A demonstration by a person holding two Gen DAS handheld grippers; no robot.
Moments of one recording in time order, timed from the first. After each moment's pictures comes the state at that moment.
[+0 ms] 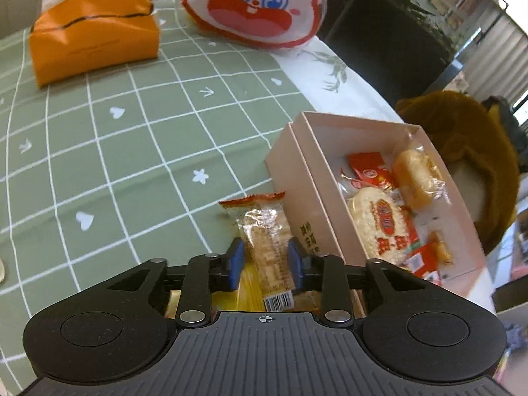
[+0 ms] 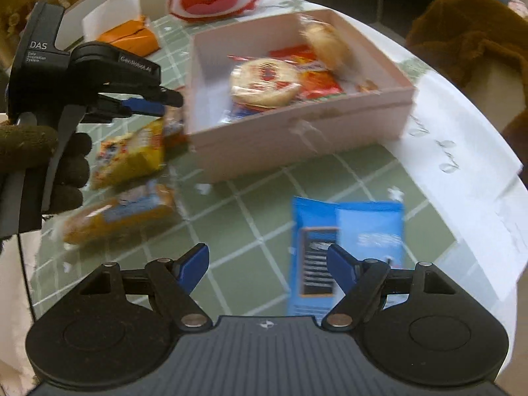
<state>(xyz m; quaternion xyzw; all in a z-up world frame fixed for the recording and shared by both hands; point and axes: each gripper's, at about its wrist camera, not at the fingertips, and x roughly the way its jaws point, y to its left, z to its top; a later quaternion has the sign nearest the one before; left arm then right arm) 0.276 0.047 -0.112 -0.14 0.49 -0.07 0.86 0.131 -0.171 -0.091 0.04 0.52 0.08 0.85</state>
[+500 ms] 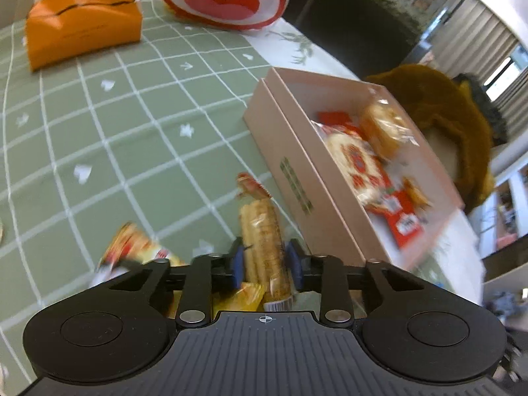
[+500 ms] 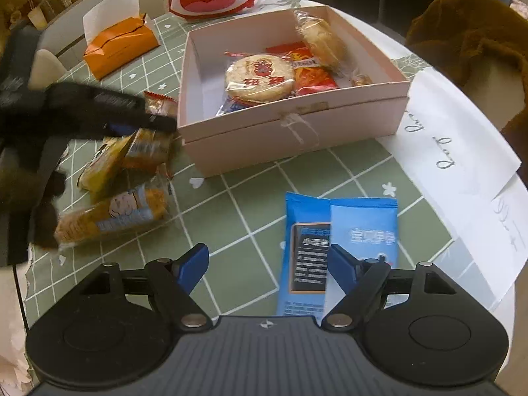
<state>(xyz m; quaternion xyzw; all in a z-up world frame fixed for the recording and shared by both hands) 0.218 0.059 -0.112 -0.14 0.48 -0.14 0.85 0.129 -0.172 -0.095 0.03 0.52 0.09 0.85</state>
